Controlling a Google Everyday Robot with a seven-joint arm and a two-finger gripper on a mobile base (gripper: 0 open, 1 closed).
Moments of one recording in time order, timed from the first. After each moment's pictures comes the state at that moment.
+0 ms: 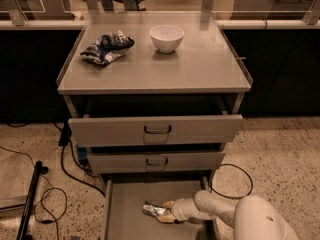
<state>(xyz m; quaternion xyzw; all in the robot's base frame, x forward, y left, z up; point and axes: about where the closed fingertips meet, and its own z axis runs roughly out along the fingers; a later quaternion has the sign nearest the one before) 0.538 -0.026 0.101 -0.49 0.76 0.32 0.29</state>
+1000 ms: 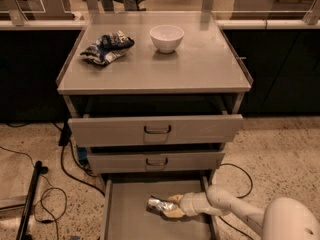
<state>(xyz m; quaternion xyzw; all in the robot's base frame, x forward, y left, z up) 0.536 -0.058 0.182 -0.51 0.73 0.32 0.32</state>
